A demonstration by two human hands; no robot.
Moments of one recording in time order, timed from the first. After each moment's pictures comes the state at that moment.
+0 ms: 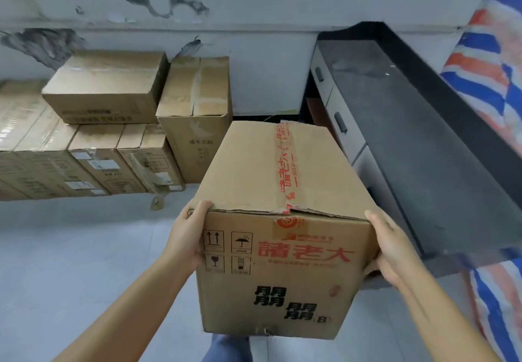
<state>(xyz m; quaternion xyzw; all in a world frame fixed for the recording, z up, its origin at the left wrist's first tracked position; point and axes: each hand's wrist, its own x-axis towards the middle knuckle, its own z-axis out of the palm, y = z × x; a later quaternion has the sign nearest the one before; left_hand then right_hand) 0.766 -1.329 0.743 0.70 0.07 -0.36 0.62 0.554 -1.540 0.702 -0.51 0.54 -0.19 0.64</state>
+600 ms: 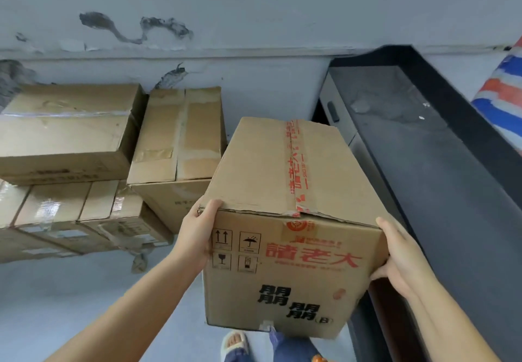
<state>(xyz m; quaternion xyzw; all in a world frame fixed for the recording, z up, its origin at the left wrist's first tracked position) 1.043 -1.572 0.733 0.70 0.06 -0.38 0.60 0.811 -1.762 0.708 -0.47 0.58 -0.19 0.64</state>
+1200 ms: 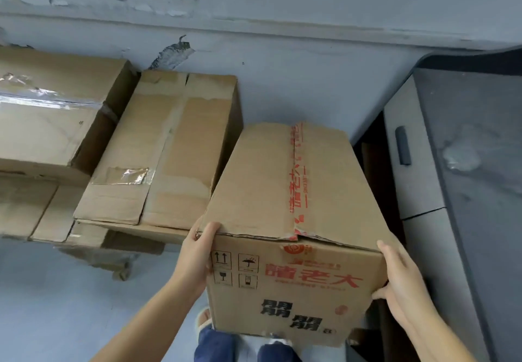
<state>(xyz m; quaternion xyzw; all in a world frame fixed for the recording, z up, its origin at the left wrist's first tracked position) 1.202 -1.781 0.569 0.70 0.17 -0.34 0.60 1.017 -2.006 0.560 -0.48 0.59 -0.09 0.65</state>
